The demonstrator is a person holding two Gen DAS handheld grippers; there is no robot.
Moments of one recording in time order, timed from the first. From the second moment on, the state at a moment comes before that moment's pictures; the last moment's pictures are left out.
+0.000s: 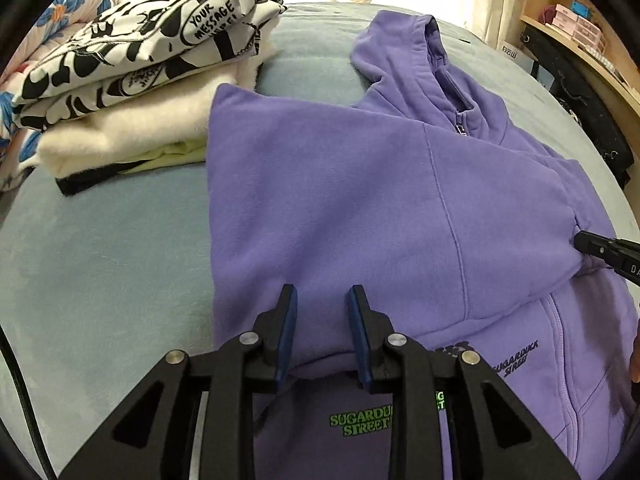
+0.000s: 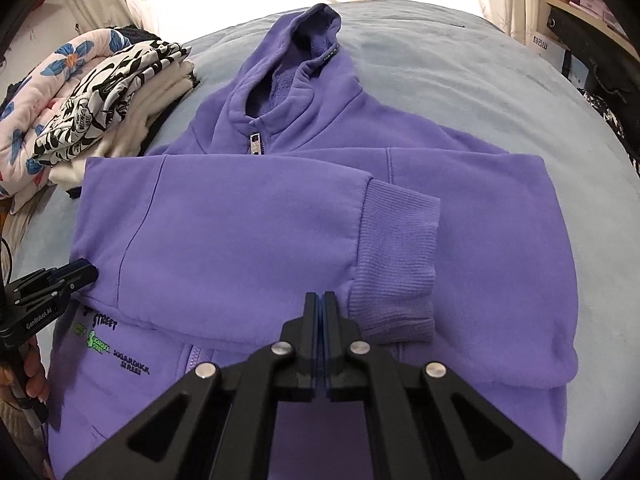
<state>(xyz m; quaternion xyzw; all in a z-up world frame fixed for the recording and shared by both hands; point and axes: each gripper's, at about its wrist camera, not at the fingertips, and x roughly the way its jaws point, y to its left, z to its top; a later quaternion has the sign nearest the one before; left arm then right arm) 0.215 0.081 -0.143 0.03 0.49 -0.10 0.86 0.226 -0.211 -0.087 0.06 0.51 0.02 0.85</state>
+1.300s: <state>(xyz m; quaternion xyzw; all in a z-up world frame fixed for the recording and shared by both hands) 0.090 0.086 -0.032 0.02 0.45 -0.05 0.89 0.116 -0.184 -0.013 0.08 0.48 0.04 0.87</state>
